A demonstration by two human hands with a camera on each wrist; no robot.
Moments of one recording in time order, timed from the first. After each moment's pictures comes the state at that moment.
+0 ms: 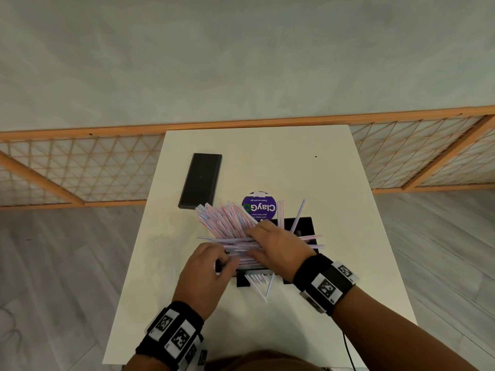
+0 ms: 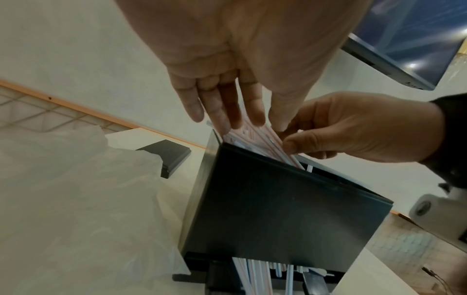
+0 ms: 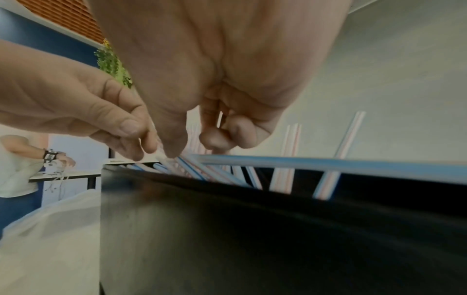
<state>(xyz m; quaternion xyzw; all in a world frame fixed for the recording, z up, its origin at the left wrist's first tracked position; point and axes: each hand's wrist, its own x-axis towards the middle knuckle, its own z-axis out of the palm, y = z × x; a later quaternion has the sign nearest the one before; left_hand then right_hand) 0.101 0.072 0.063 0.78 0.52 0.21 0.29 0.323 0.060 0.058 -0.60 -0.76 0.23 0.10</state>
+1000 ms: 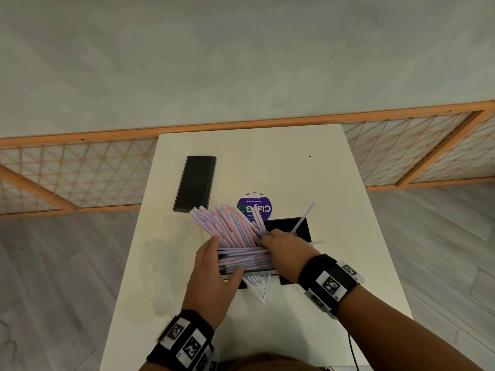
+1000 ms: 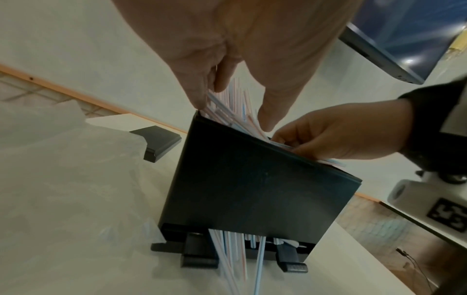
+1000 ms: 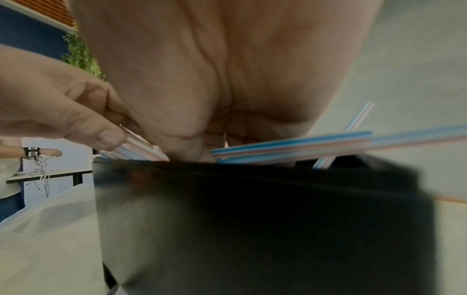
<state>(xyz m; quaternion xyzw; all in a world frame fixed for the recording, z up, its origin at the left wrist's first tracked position) 0.119 0.058 0.050 0.73 0.57 0.19 0.32 0.342 0.051 0.057 -0.66 -0.70 0.27 -0.03</state>
